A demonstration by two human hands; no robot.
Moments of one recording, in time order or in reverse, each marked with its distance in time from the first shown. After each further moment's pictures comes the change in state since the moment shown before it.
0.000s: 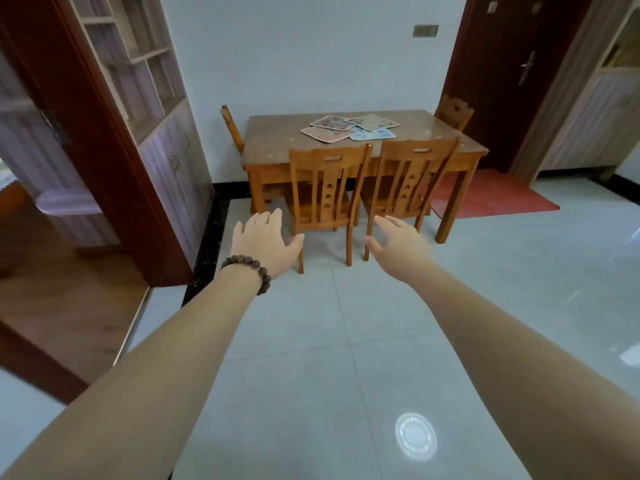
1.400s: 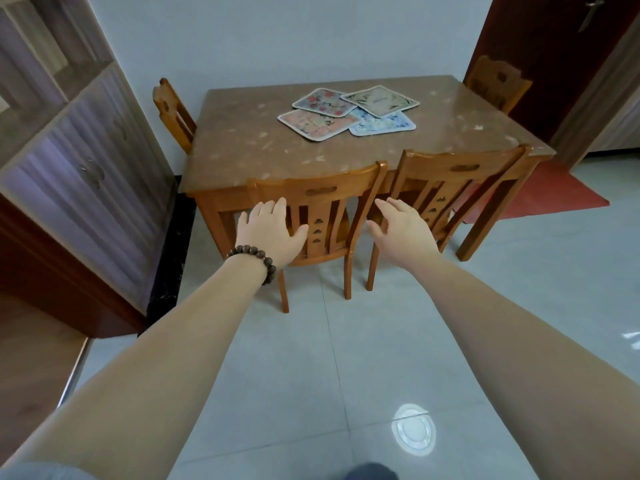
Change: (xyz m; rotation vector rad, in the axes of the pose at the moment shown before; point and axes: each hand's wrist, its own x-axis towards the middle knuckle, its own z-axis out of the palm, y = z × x) left_hand 0.546 0.005 0.198 0.066 -0.082 0.011; right_hand 0.554 0.127 0.113 -0.003 -0.006 0.026
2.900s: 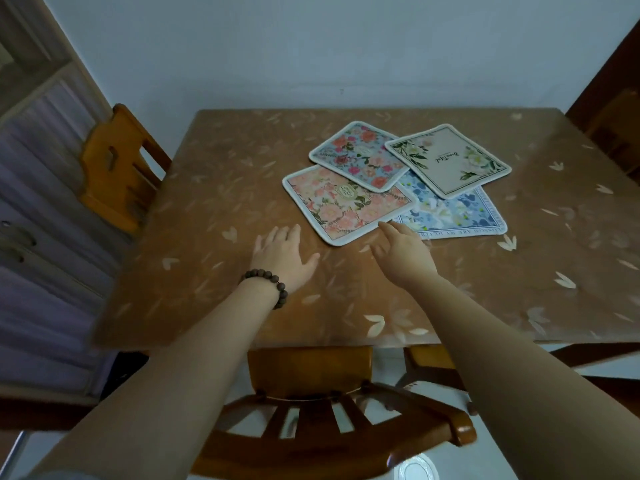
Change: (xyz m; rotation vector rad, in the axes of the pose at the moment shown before) left_hand 0.575 -0.049 0.150 0.014 -0.210 -0.130; right_hand 0.602 0.051 0.132 0.050 -0.215 -0.031
